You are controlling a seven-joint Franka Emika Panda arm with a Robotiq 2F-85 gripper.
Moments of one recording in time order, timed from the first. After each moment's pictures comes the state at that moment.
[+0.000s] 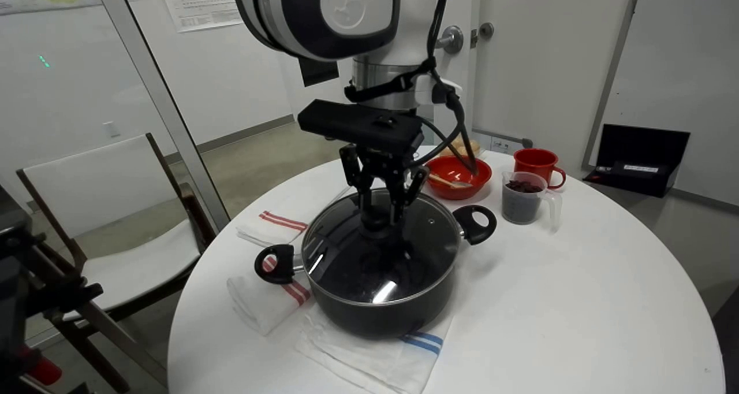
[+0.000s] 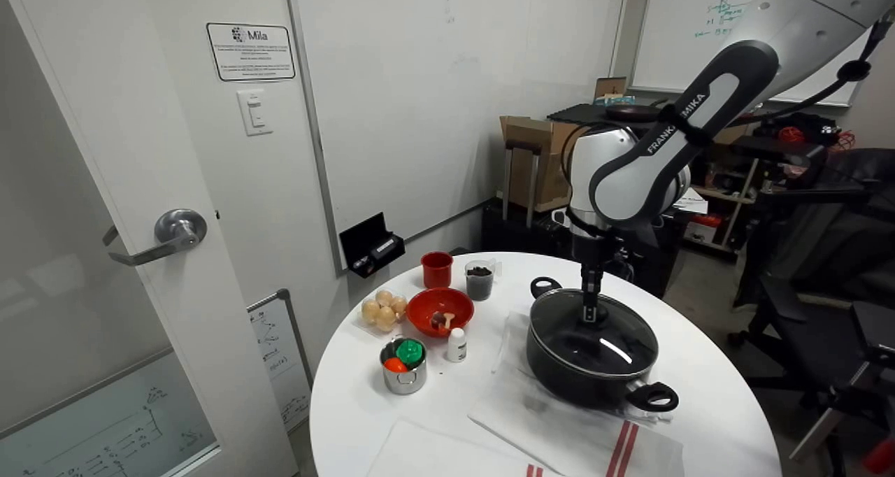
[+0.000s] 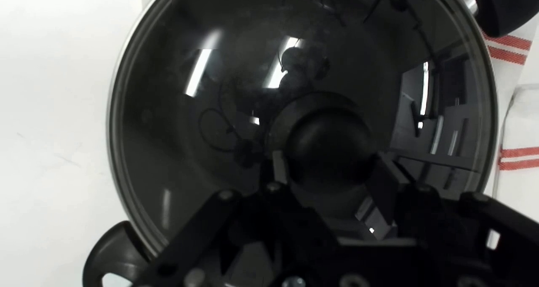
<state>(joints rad) -0.28 0.85 0.08 -1.83 -0.06 2.53 -0.44</state>
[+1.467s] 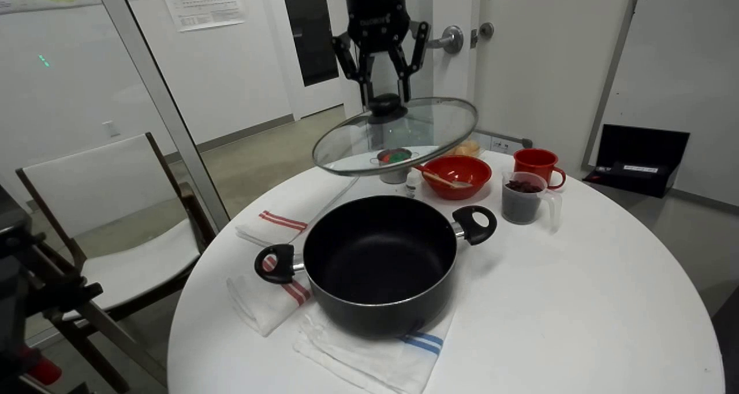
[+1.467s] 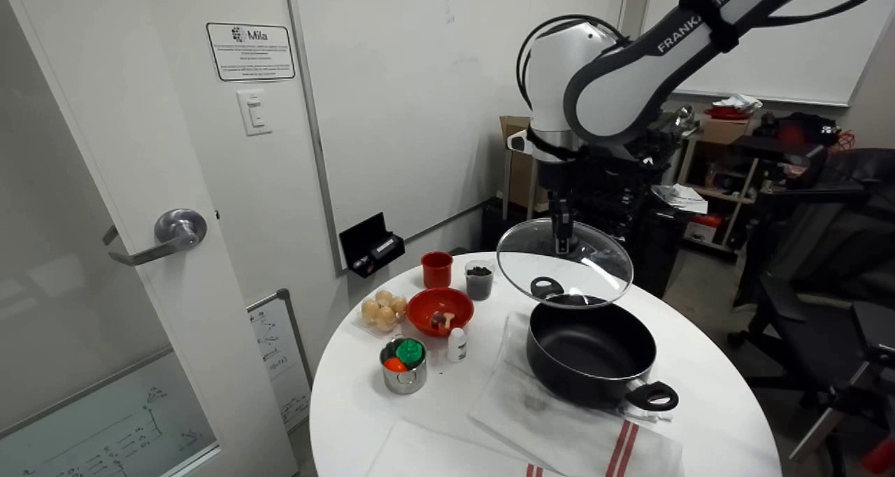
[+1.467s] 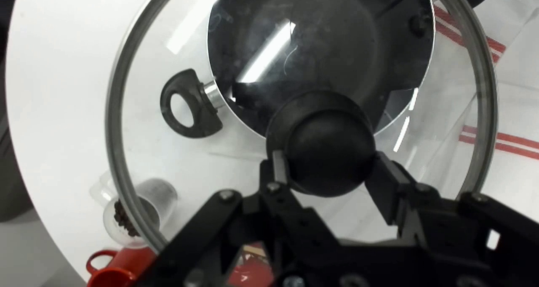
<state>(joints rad) -0.10 0.63 0.02 -1.74 -0.23 2.29 -0.44</state>
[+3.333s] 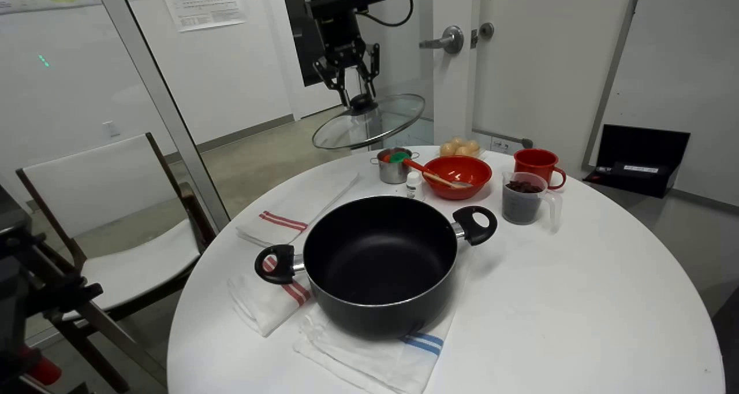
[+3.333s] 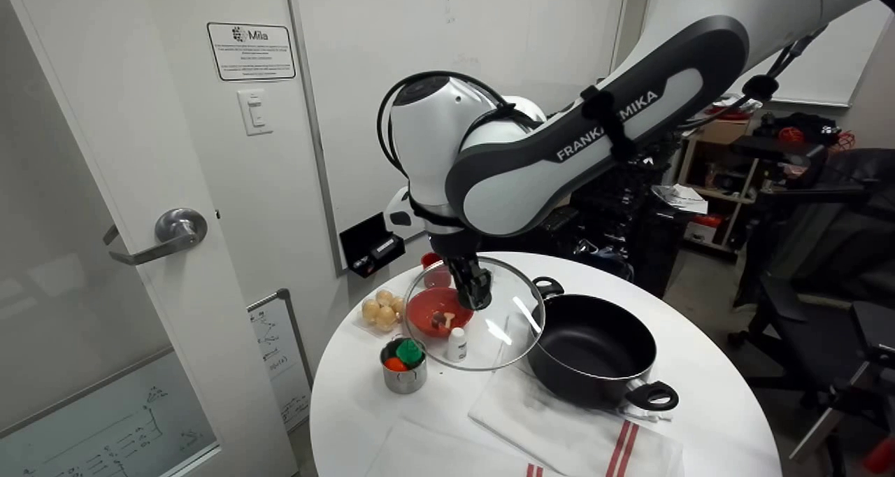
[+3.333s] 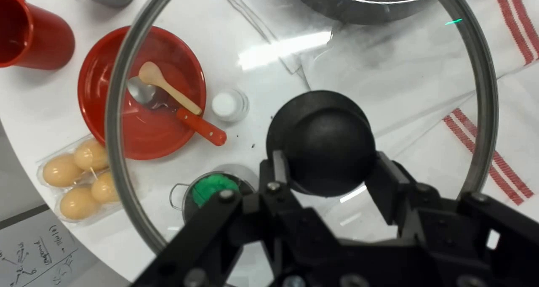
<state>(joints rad) 0.17 1.02 0.06 -1.19 -0.40 2.11 -0.71</state>
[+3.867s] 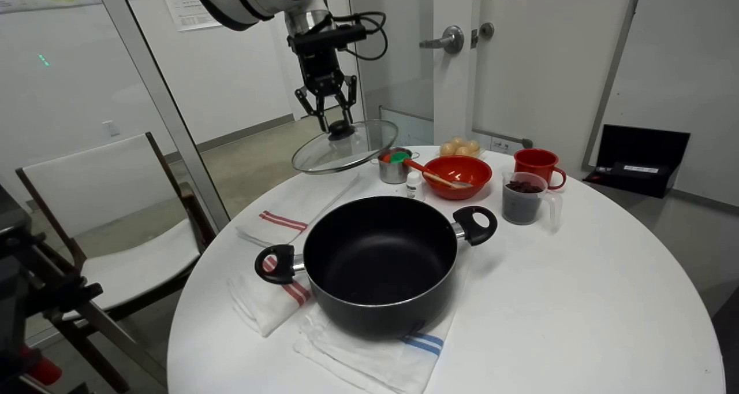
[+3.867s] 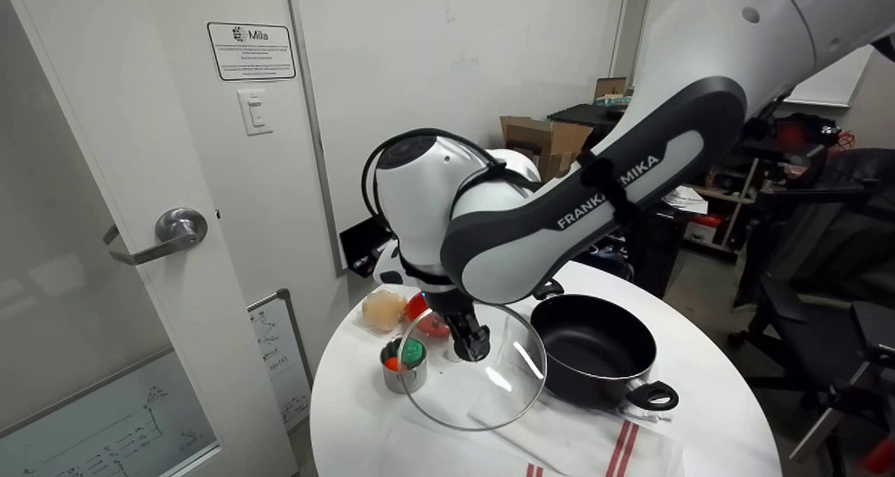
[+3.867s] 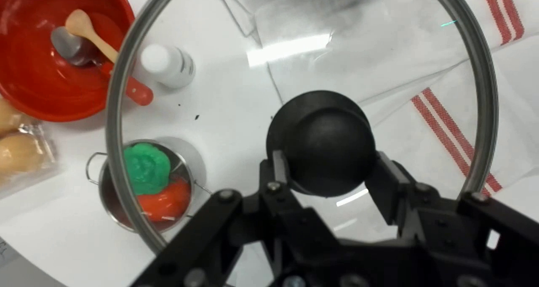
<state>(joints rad) 0.22 1.09 0.08 -1.19 -0.40 2.13 -0.71</state>
